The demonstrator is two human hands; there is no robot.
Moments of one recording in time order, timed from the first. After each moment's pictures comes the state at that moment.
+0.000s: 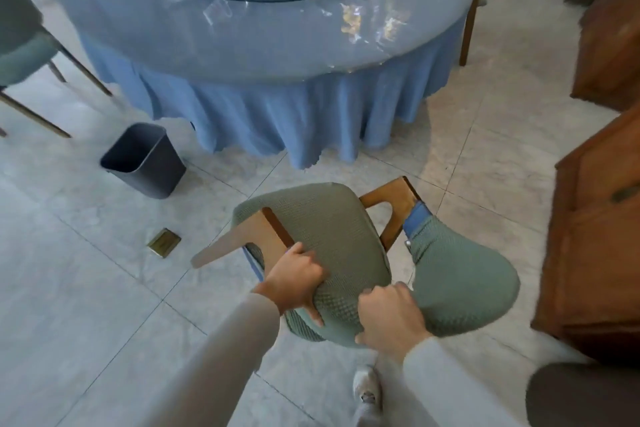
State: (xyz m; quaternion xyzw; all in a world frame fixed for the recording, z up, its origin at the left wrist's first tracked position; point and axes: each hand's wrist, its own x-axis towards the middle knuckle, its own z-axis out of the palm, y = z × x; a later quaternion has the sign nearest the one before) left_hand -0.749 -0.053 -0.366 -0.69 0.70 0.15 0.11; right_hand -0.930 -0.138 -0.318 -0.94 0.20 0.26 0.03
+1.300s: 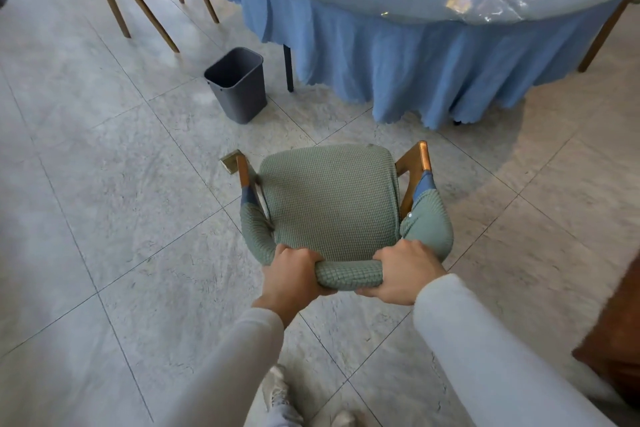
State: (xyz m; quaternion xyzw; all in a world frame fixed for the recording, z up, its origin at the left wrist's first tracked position) left_hand -0.844 0.160 -0.388 -0.91 0.33 0.21 -0.12; right_hand -0.934 -0.045 -0.350 -0.96 0.09 0.24 0.07
